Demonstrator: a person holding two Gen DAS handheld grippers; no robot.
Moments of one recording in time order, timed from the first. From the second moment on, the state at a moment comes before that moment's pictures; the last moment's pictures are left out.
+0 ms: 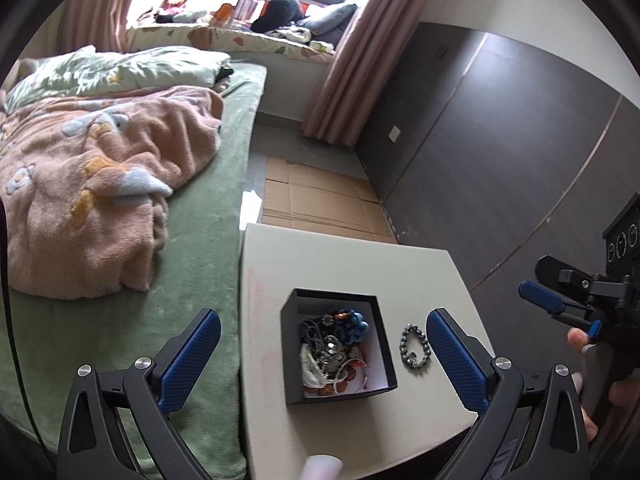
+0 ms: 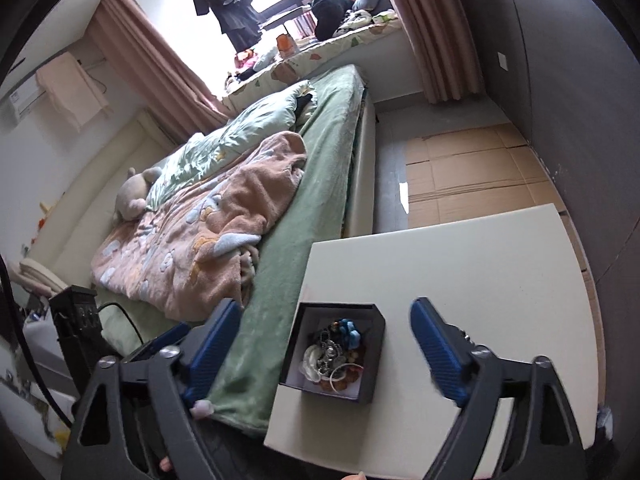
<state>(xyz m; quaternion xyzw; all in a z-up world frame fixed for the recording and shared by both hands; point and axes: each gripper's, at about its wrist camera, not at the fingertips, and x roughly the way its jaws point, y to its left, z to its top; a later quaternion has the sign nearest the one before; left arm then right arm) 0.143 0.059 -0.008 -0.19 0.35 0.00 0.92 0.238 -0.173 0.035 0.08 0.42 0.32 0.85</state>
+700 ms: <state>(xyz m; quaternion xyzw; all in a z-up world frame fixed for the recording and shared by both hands) 0.201 -0.067 -0.039 -0.06 0.43 -0.08 0.90 0.237 -0.300 -0.029 0.14 0.44 0.24 0.86</state>
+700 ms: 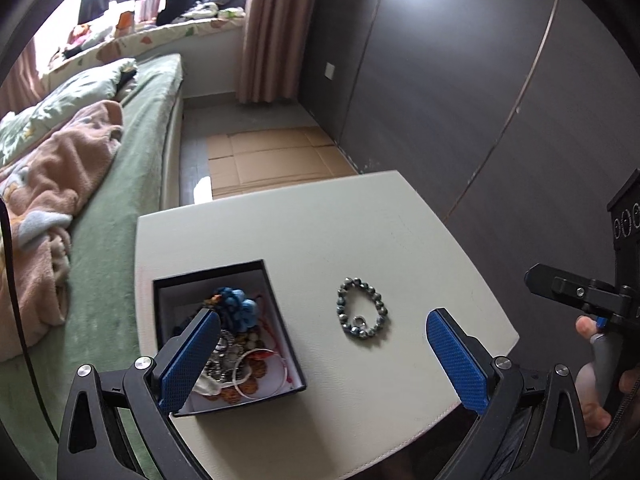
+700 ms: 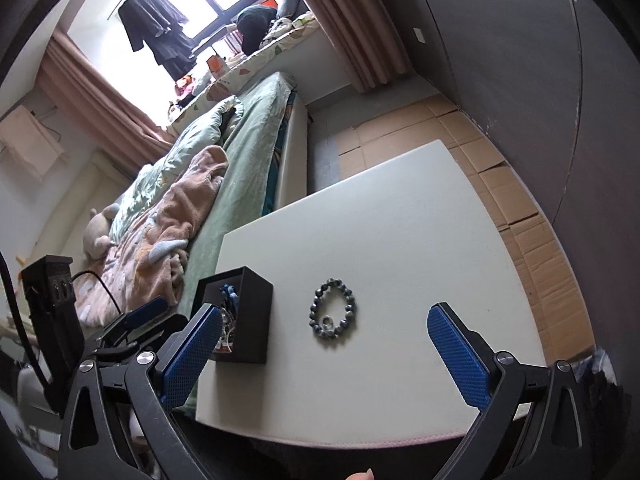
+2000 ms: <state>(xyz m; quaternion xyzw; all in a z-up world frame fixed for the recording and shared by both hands) 0.302 -0.136 -0.136 0.05 0.59 -0.01 0.81 0.254 -0.390 -0.061 0.22 0.48 0.16 0.84</state>
